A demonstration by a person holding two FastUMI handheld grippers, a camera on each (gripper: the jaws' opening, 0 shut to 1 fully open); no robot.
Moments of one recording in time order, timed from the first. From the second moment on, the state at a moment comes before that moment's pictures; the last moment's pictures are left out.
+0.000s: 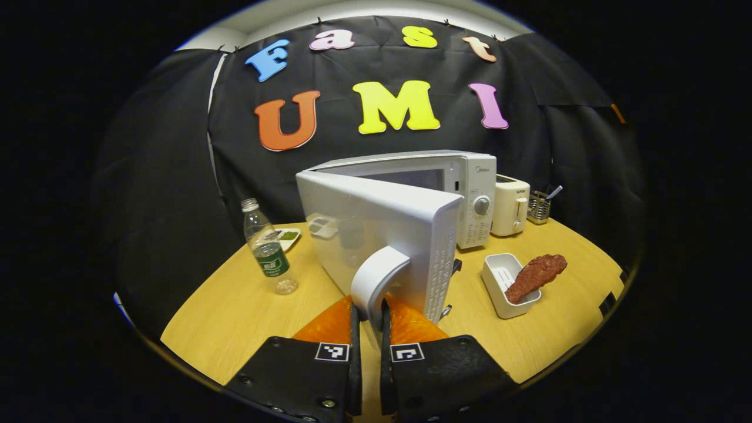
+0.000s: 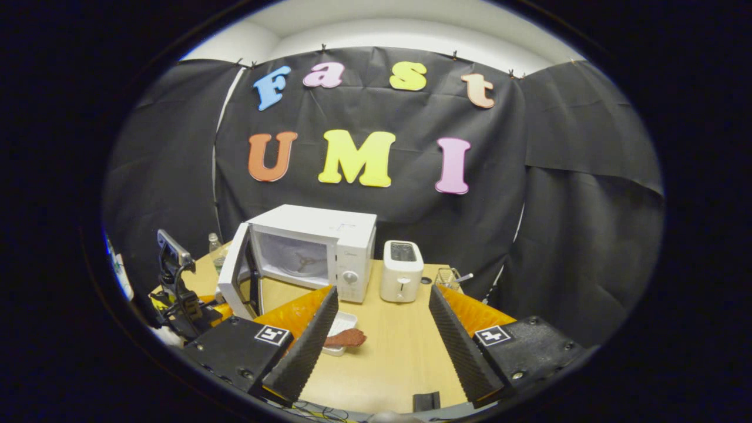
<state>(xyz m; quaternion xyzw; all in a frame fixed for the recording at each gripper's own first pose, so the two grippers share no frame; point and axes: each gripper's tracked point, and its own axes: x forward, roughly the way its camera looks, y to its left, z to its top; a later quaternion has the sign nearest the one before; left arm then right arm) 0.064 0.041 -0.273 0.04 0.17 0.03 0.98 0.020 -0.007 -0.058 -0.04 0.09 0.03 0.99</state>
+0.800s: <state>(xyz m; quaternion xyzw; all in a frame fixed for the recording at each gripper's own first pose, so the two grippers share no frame) 0.035 0.111 -0.273 0.01 0.18 0.04 0.98 -0.003 0.016 -0.065 -0.05 0.09 0.02 0.99</state>
